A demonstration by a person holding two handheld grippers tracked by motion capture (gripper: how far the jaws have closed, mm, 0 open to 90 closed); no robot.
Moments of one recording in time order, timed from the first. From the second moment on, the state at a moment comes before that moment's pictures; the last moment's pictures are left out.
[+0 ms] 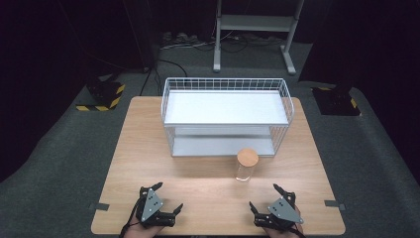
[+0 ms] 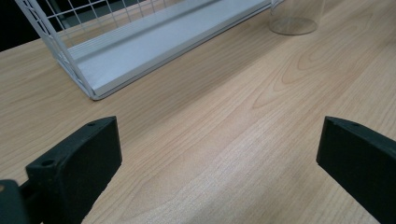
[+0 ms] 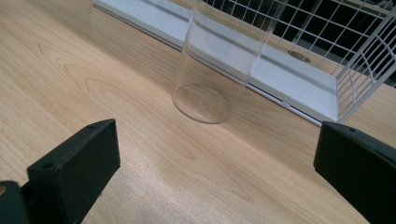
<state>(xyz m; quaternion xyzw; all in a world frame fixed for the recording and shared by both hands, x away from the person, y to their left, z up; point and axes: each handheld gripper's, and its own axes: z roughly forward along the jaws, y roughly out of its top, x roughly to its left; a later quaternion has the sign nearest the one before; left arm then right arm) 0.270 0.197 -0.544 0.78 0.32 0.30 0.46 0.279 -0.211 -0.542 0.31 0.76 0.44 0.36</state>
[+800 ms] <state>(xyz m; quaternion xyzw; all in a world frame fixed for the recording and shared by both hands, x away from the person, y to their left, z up) 0.272 0.197 -0.544 0.79 0.30 0.28 0.45 0.281 -0.216 -0.541 0.33 0.75 0.46 0.35</state>
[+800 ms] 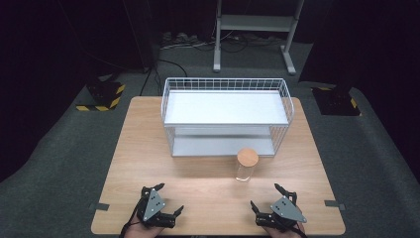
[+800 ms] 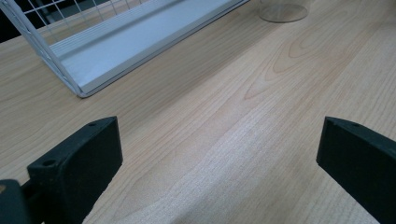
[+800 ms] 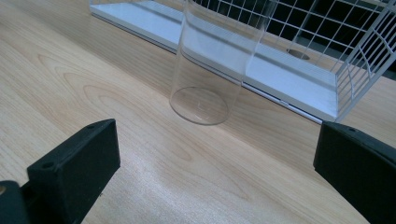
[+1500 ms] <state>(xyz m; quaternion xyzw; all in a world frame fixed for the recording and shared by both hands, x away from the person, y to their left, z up) 0.274 0.197 -0.544 0.80 0.30 0.29 0.44 0.287 -0.216 -0.525 0.34 0.75 0.45 0.35</state>
